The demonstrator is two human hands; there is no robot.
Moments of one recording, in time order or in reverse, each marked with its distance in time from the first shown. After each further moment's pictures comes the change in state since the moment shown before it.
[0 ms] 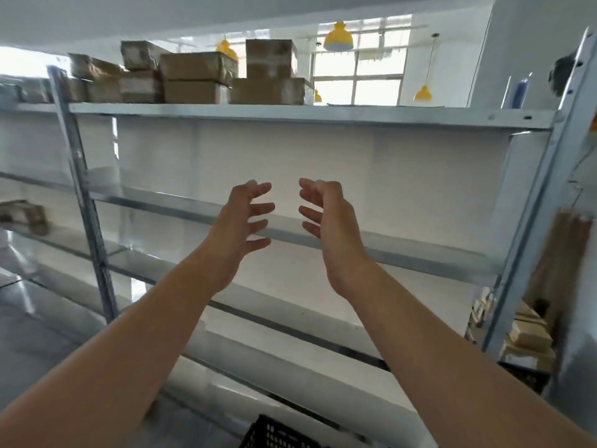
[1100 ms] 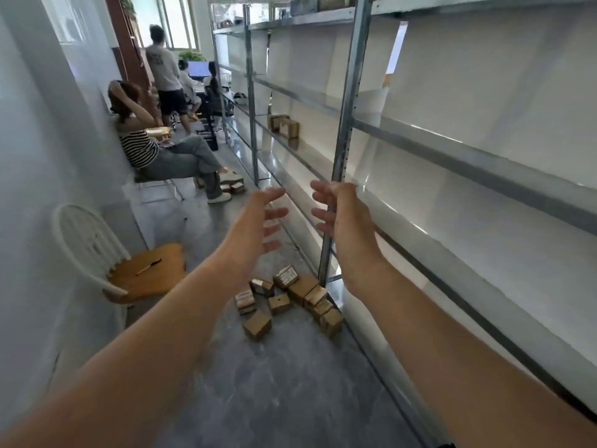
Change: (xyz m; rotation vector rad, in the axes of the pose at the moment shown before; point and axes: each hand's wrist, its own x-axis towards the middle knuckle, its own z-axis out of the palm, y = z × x) left_hand 0.038 -0.100 -0.521 0.085 0.678 -0.210; right_hand 0.050 0.155 0.549 0.184 -0.696 0.218
